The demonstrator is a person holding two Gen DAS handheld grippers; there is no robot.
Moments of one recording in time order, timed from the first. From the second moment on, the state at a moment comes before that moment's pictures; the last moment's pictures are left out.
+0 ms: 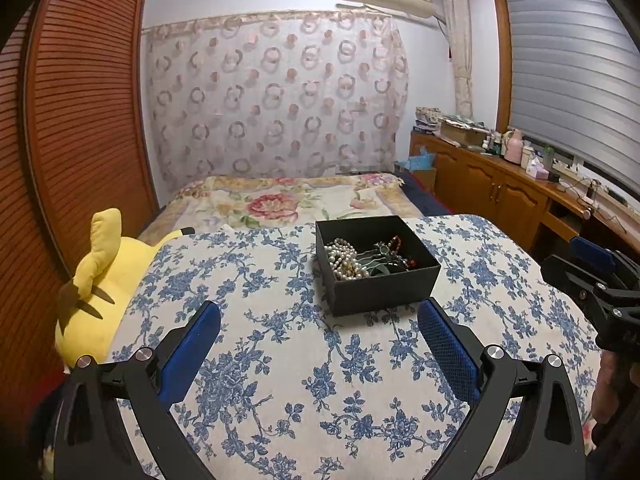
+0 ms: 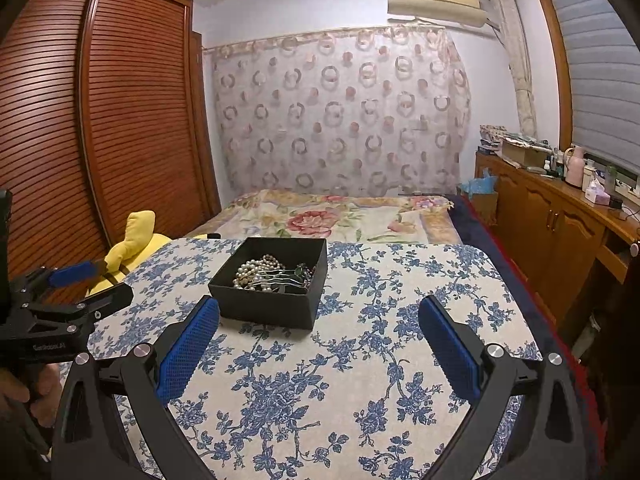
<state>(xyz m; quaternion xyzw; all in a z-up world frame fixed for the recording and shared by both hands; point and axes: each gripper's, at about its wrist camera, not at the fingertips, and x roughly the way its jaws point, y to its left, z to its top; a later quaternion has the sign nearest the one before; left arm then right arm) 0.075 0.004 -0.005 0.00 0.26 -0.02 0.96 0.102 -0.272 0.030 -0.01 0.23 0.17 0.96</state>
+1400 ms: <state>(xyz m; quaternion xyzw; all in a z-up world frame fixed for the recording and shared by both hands) 0.070 -0.005 0.004 0.01 0.25 -0.02 0.97 0.102 -0.274 0.029 -0.01 0.23 0.17 0.96</state>
